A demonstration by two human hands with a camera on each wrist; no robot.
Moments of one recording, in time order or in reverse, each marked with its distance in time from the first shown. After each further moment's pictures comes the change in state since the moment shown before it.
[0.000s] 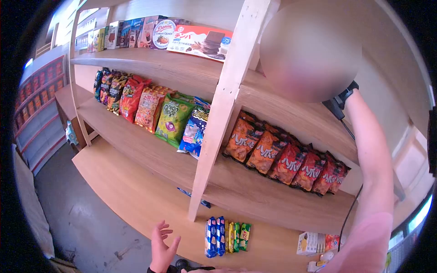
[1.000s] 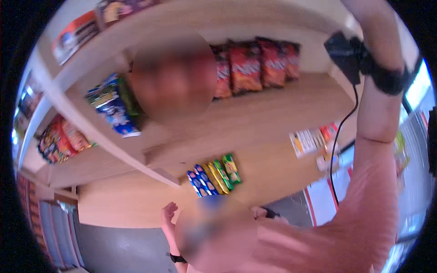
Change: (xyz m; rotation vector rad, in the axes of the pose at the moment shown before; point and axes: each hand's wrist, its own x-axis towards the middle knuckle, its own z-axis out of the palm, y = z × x) left_hand -0.013 -0.001 0.050 0.226 -0.388 0.087; right_hand -0.277 0.075 -0.012 -0.583 0.371 -0.710
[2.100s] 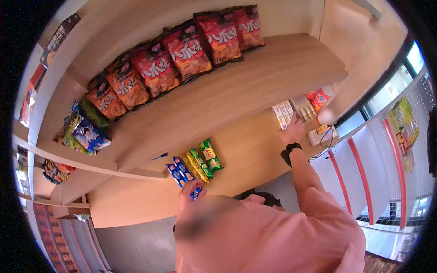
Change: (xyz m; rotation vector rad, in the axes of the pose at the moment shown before) left_hand 0.006 0.056 0.129 0.066 -0.495 0.191; right_hand -0.443 -0.066 0.427 -0.112 -0.133 1.636
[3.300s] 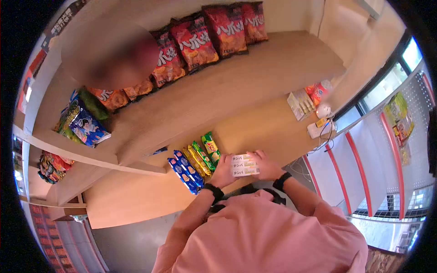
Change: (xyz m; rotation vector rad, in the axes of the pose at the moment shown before) left_hand 0.073 -0.085 0.124 0.215 -0.263 0.426; right_hand -0.154 -0.061 -0.048 0.425 -0.652 -0.705
